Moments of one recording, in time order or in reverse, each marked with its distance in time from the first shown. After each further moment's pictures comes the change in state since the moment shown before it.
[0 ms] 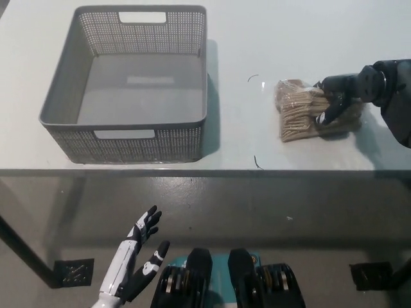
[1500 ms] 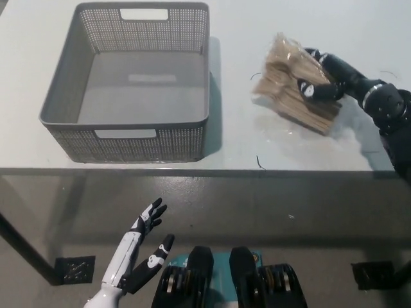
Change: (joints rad) left_arm -0.038 0.010 -0.001 0.011 0.022 0.000 -0.019; right_arm 0.133 0.034 -0.492 -0.075 0.233 -0.165 -0.353
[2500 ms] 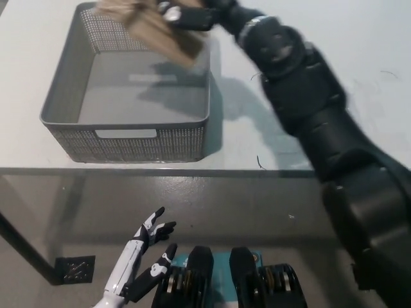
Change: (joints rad) left_arm 0.028 -0.002 -0.016 0.004 0.007 0.000 -0.001; right_arm -0.241 0.357 -0.047 -0.062 0.118 0.027 -0.030
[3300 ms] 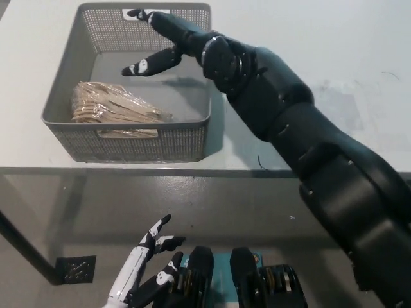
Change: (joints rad) left_arm 0.016 0.008 -0.027 -0.008 0.015 0.000 -0.003; right_arm -0.067 0.002 0.297 0.157 -0.127 0.079 -0.034
